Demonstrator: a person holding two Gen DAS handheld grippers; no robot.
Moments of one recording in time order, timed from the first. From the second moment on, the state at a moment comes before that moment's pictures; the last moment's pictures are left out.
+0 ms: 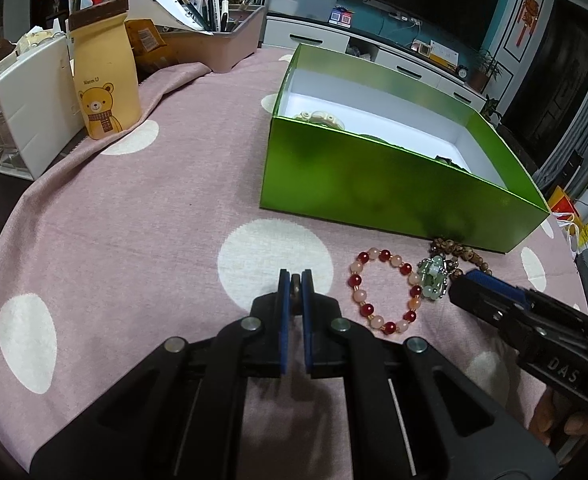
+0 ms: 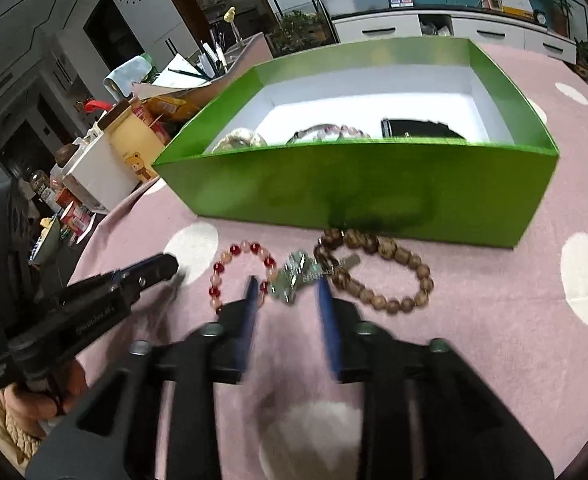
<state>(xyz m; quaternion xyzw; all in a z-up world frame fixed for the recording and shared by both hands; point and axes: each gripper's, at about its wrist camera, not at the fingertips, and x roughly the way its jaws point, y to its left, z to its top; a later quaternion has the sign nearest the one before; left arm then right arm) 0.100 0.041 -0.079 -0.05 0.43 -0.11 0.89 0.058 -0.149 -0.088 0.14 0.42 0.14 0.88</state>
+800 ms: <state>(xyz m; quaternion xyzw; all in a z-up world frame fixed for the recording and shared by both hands) 0.087 0.044 -0.053 -0.05 0.41 -0.12 0.90 0.053 -0.149 -0.062 0.11 0.39 0.14 0.90</state>
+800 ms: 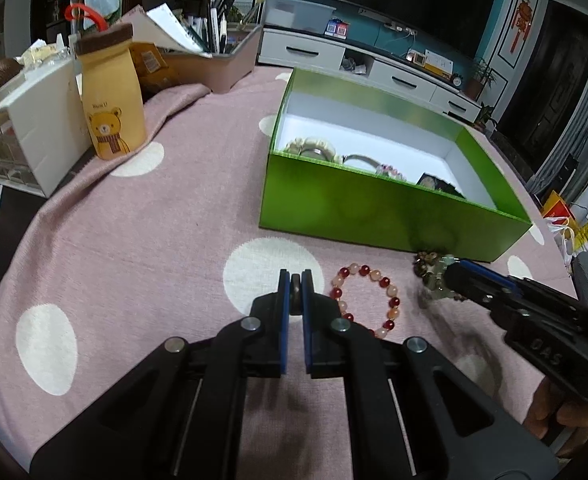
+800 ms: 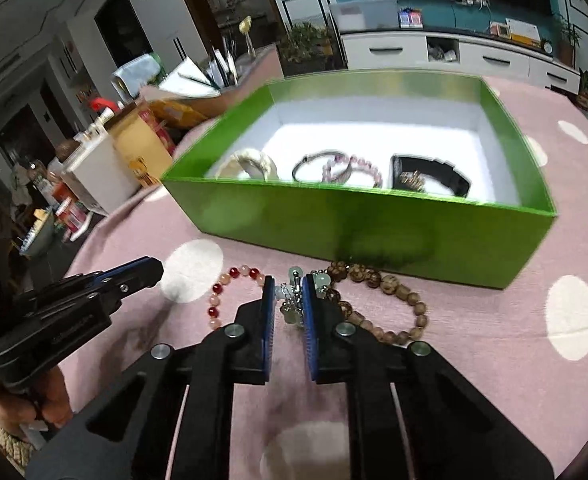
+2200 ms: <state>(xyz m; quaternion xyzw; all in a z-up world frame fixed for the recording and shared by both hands) 0.141 -0.043 0.100 -0.01 0.33 -0.20 0.92 0.054 -0.247 0.091 0.12 0.23 0.15 0.95</state>
